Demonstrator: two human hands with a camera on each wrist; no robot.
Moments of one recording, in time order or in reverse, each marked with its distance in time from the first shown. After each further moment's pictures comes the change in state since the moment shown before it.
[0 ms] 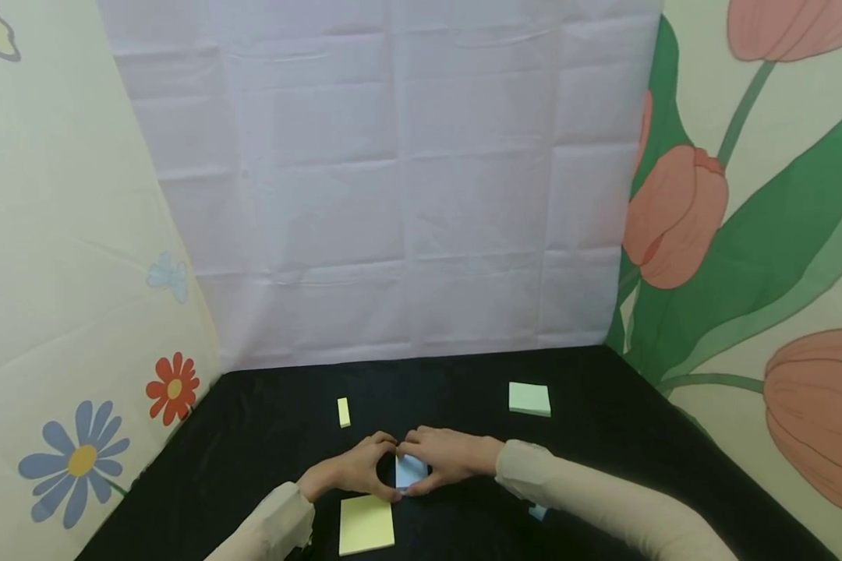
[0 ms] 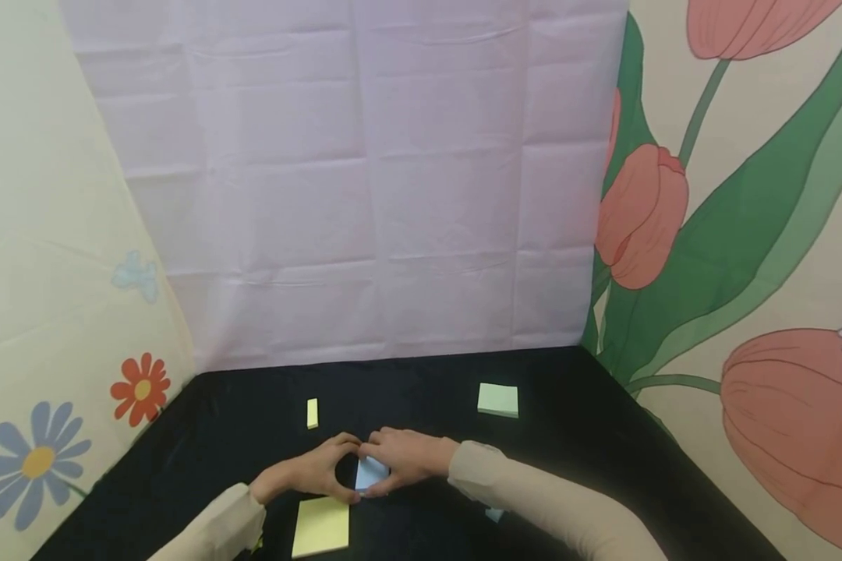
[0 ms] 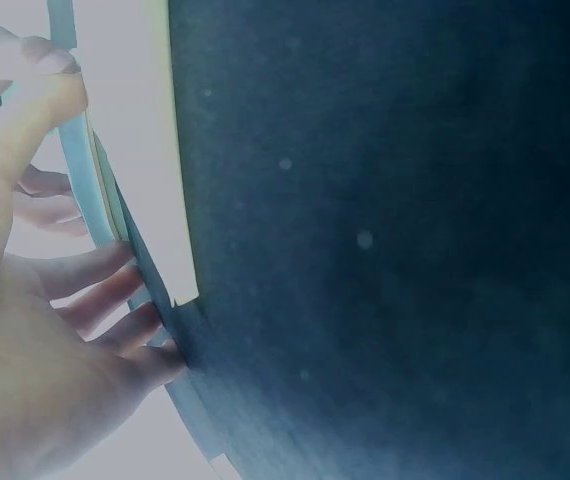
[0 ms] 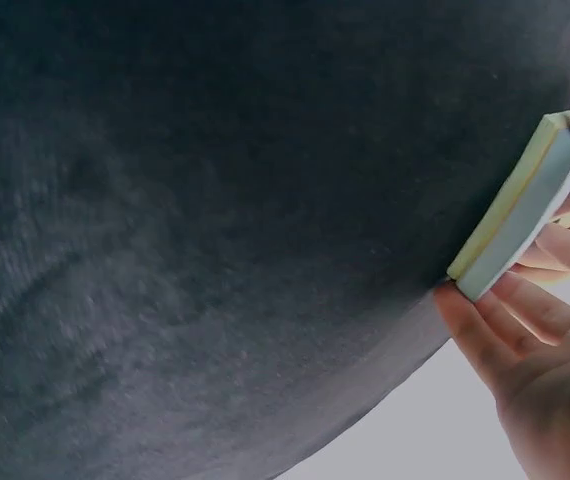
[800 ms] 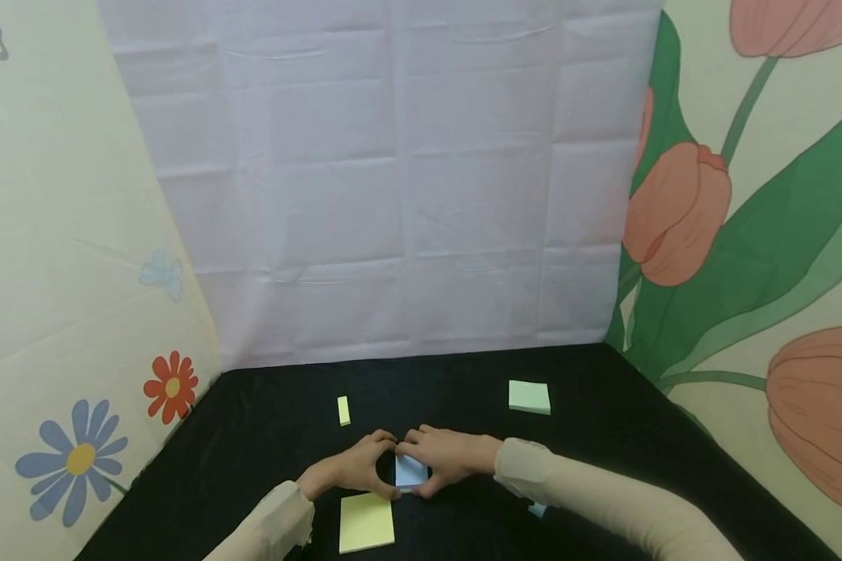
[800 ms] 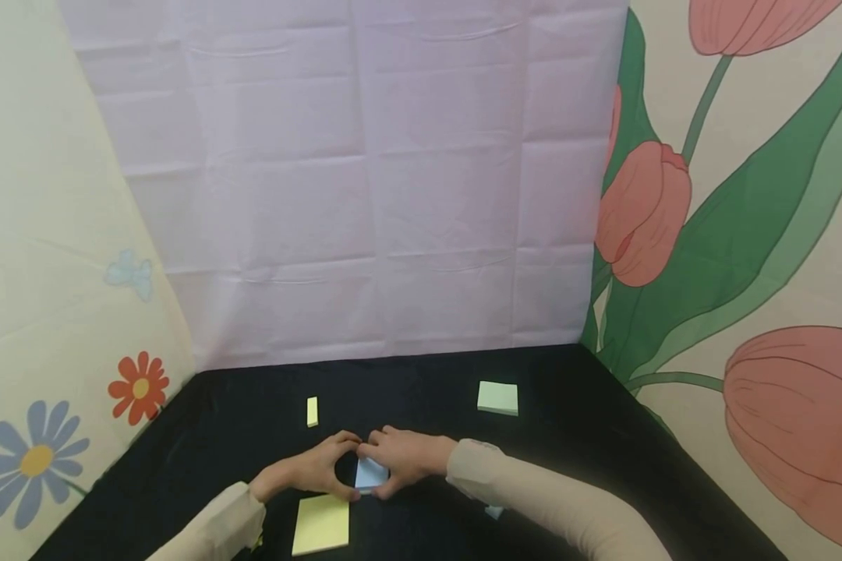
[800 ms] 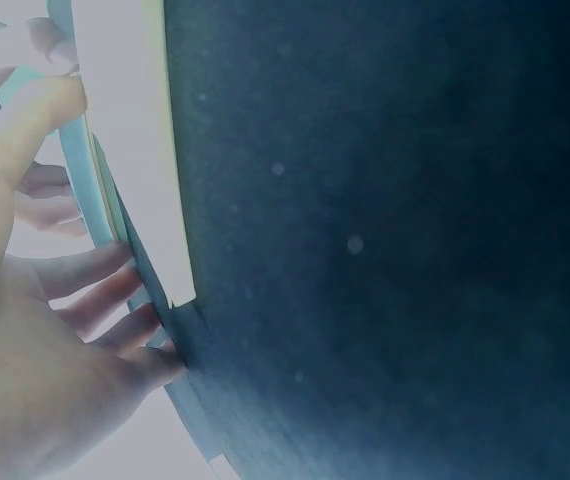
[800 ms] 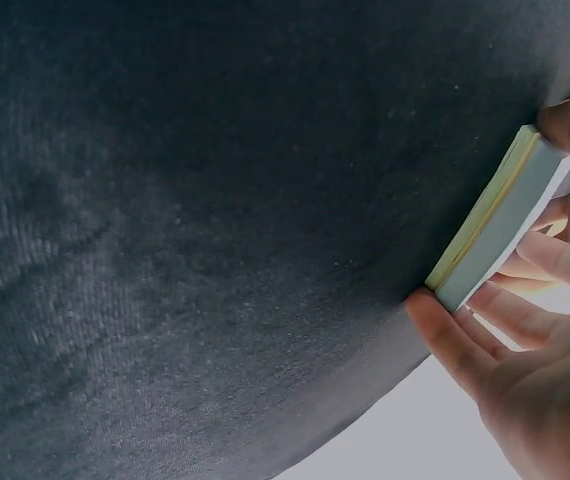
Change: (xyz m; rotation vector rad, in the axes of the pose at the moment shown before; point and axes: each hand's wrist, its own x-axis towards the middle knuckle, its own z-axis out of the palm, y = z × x) left_hand -0.003 0.005 -0.001 -0.015 -0.011 -0.019; right_hand -0.001 -0.005 -0.003 -0.057 -0.042 -0.011
